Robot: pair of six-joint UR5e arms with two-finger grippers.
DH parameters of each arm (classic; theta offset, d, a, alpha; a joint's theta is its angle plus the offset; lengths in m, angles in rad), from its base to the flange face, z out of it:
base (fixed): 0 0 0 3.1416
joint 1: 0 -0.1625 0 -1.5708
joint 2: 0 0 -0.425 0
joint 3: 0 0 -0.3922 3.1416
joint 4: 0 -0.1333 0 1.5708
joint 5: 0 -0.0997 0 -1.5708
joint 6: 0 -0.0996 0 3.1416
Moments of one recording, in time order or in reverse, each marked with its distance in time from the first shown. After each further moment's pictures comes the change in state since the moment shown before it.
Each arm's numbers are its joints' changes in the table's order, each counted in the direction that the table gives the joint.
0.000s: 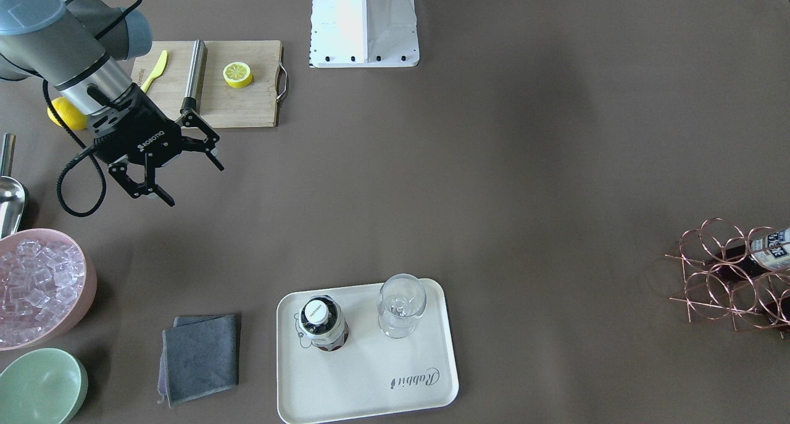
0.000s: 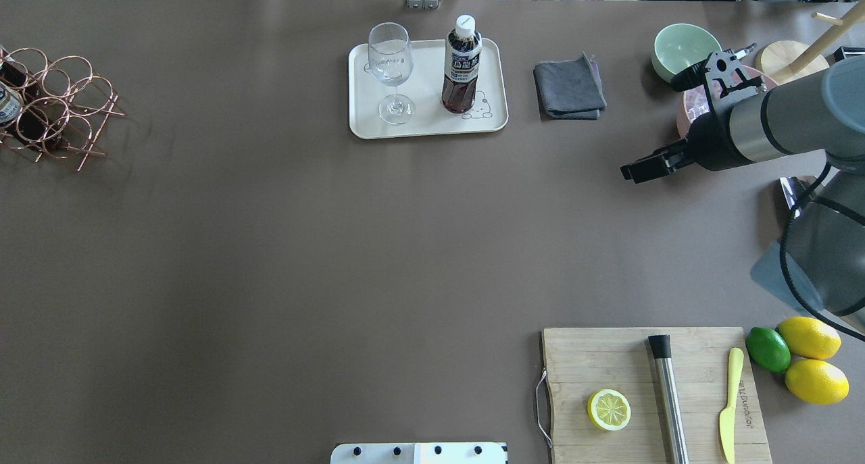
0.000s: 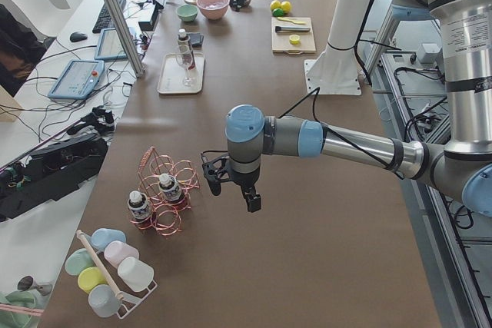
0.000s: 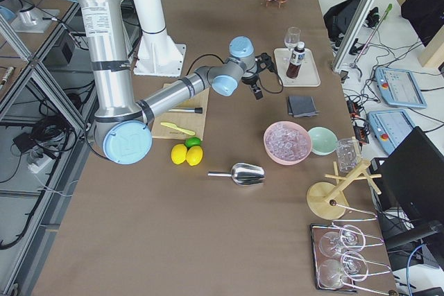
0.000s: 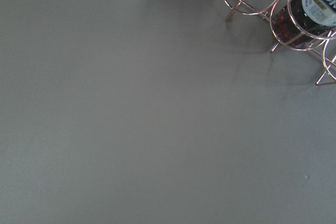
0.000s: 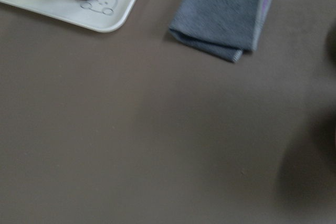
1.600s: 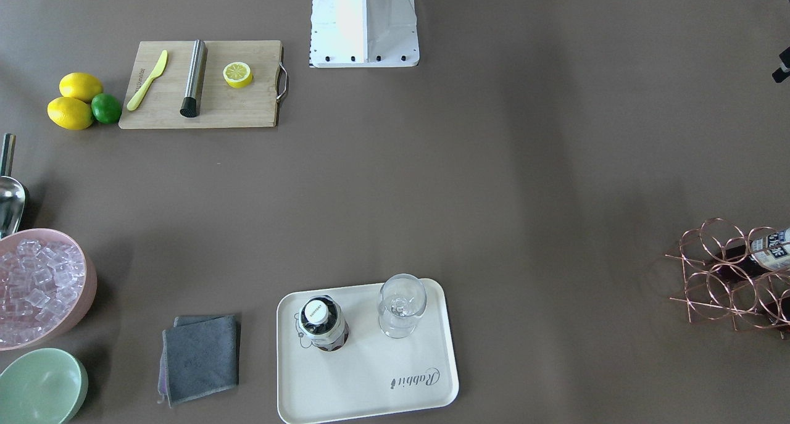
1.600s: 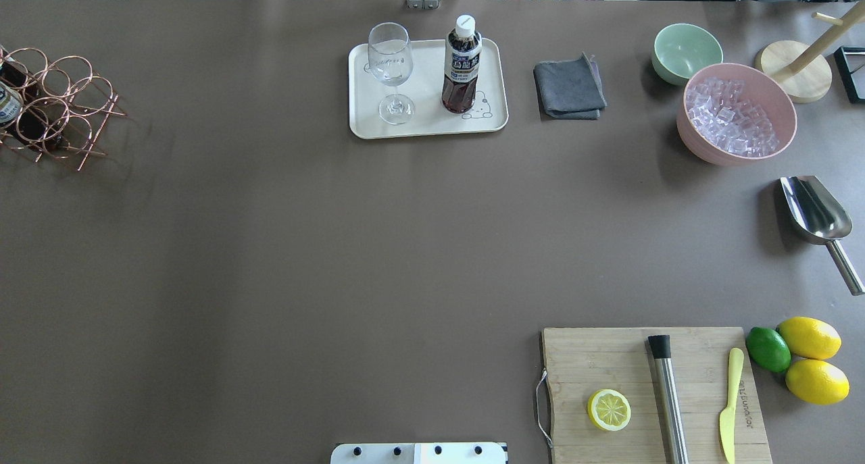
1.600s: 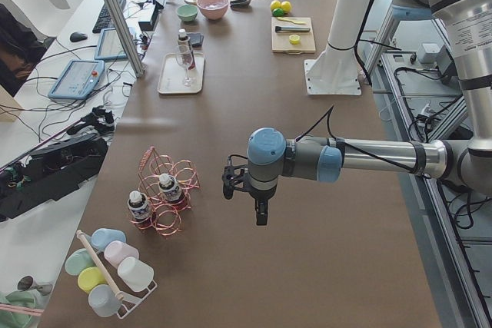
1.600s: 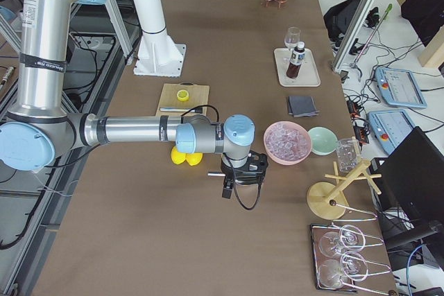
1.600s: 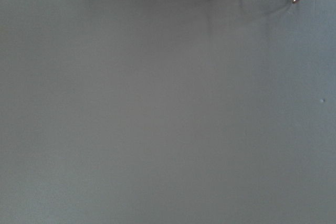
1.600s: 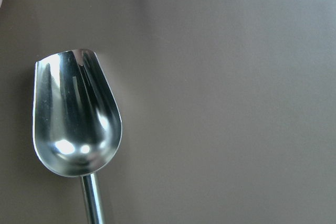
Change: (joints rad) left arm -0.045 0.140 0.039 0.235 0.040 -0.320; right arm -0.558 -0.284 -0.128 0.478 -0.195 0.357
